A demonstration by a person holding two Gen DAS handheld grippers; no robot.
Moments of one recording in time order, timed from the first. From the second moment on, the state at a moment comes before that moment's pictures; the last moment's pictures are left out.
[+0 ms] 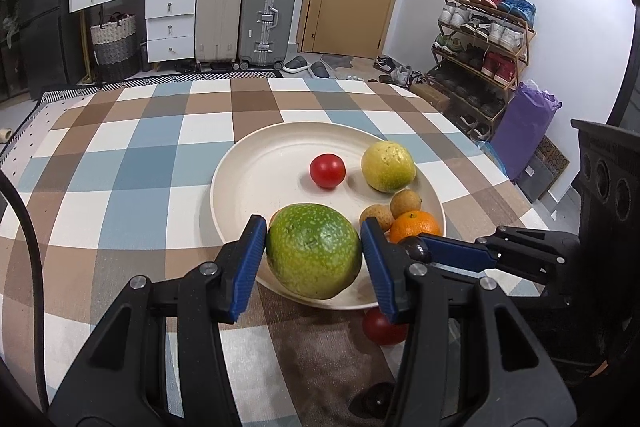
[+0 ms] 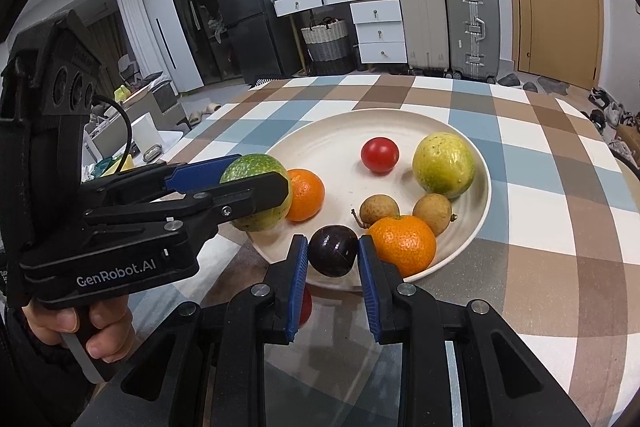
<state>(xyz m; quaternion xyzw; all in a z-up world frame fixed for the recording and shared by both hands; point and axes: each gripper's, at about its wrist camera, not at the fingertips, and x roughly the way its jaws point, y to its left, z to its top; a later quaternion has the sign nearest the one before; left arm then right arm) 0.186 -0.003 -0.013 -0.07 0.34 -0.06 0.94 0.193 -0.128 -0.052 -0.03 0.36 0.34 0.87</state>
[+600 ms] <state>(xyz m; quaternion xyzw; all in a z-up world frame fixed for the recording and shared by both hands) 0.204 -0.005 -0.030 -0.06 0.36 -0.06 0.93 0.197 -0.126 -0.050 -0.04 0.35 0.34 0.87</state>
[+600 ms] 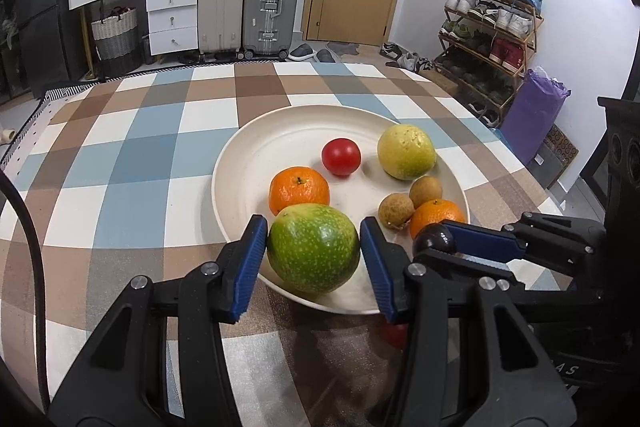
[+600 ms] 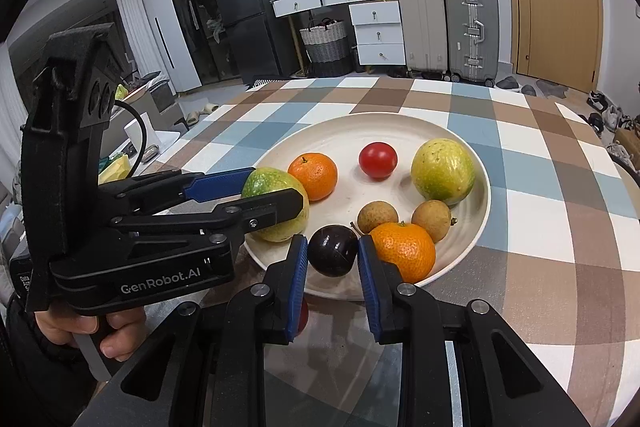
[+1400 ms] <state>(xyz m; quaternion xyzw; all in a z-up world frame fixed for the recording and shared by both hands) 0.156 0.013 -0.009 -0.07 0.35 -0.03 0.94 0.182 -0.147 -0.037 -0.01 0.34 0.32 0.88</state>
